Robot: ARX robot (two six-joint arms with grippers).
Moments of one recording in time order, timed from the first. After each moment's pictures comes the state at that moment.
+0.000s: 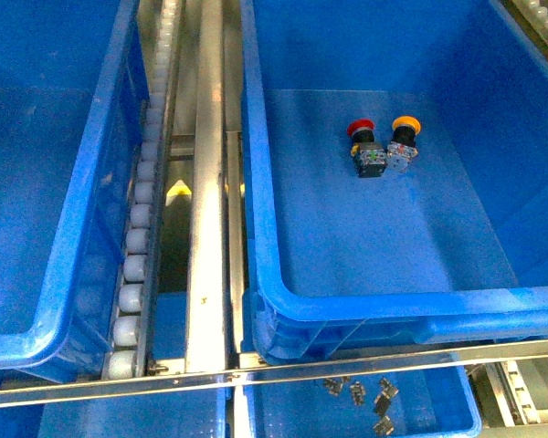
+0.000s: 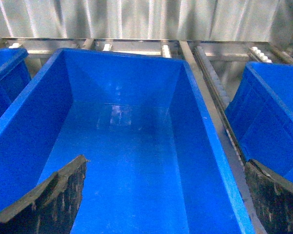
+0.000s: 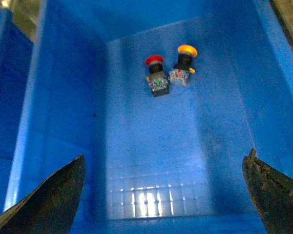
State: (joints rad) left arm 0.00 0.01 0.02 0.00 0.00 0.00; right arm 0.19 1.00 0.36 0.26 0.00 0.30
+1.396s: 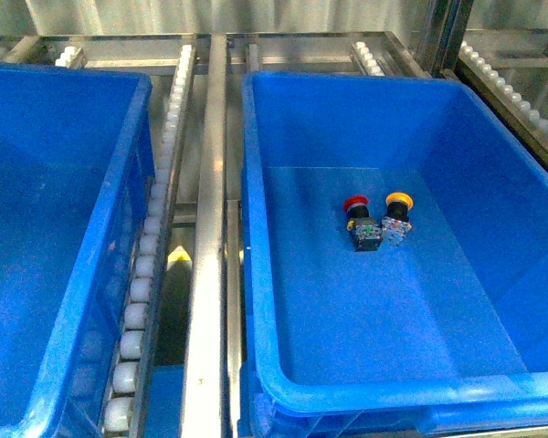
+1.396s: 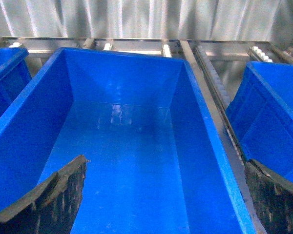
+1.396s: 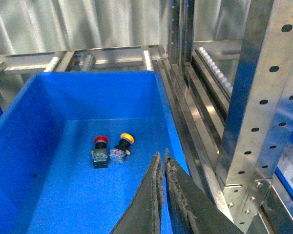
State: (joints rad) left arm 0.00 0.01 0.02 0.00 0.00 0.00; right arm 0.00 0.25 0.02 0.25 0.00 0.01
